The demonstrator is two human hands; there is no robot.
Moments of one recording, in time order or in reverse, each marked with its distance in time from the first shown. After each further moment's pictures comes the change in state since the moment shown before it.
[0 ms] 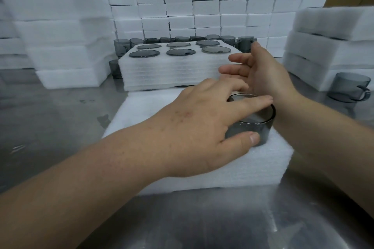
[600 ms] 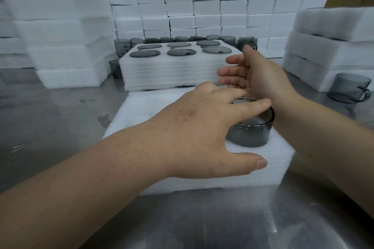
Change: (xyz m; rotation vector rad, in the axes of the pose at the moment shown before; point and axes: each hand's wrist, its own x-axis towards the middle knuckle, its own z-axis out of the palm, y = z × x) left_hand 0.001 0.002 0.001 0.043 -0.054 -0.026; right_hand 0.002 0.002 0.001 -0.130 -0.031 -0.038
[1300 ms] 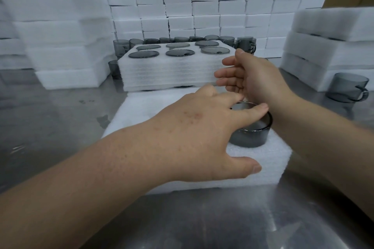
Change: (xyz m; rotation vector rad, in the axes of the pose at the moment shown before) left_hand 0.001 0.004 -0.001 0.131 -0.093 -0.024; right_hand 0.003 0.004 -0.001 -0.102 -0.010 -0.032
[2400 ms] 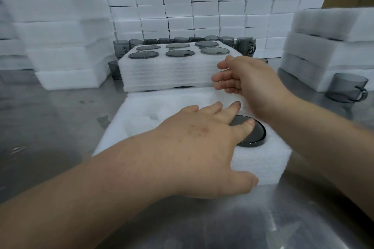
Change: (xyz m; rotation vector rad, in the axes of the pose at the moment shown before) left_hand 0.000 0.002 0.015 0.081 -0.159 -0.052; right_hand -0.013 -0.004 0.004 -0.128 -0.041 -0.075
